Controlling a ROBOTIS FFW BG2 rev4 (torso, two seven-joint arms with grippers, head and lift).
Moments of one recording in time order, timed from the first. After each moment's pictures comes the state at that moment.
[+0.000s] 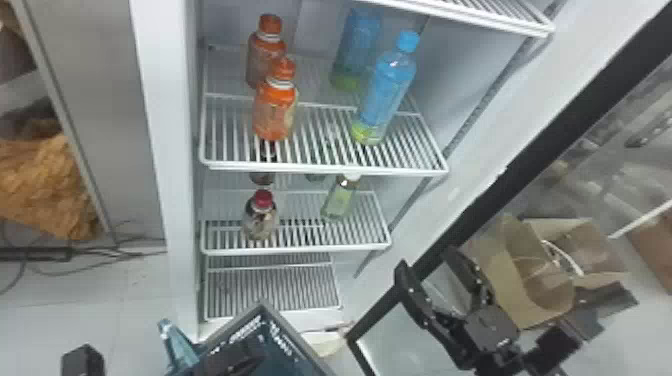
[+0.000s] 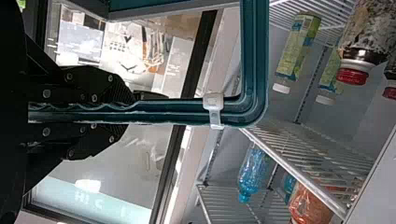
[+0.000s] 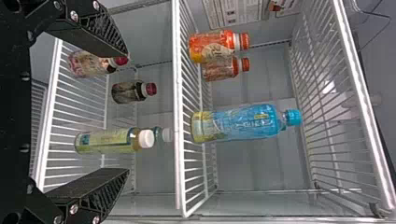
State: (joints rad) left arm 0.41 0.05 0.03 -1.57 1.29 1.22 -0.67; right arm 0.85 -0.07 -0.33 -2.11 -0.34 -0.12 0.51
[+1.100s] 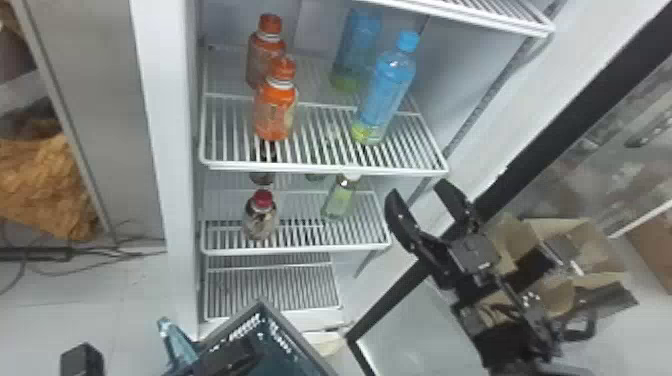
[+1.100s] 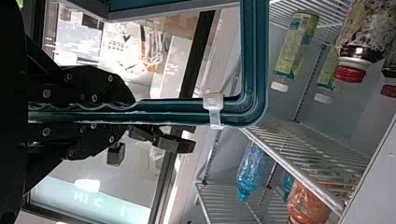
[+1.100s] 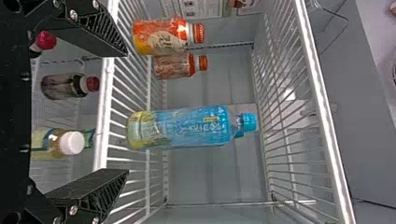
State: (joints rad) left arm 0.41 0.05 0.03 -1.57 1.30 1.21 -0.67; right arm 0.56 -0.07 -0.31 -2.05 -0.30 -0.06 0.52
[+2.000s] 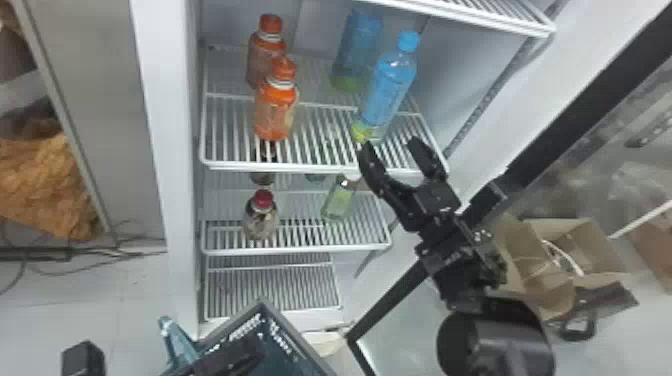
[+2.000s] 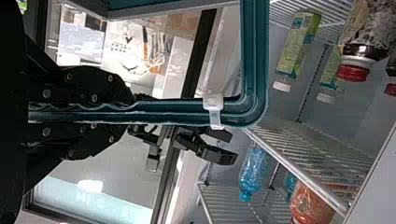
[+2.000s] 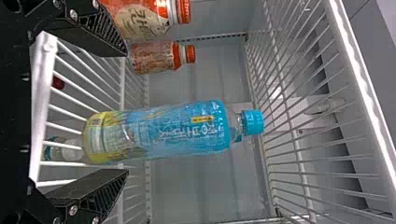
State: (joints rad) left arm 0.41 0.06 0.02 -1.57 1.30 1.21 -0.67; right arm 0.28 -0.11 -0.21 -1.84 -0.28 -0.04 0.46
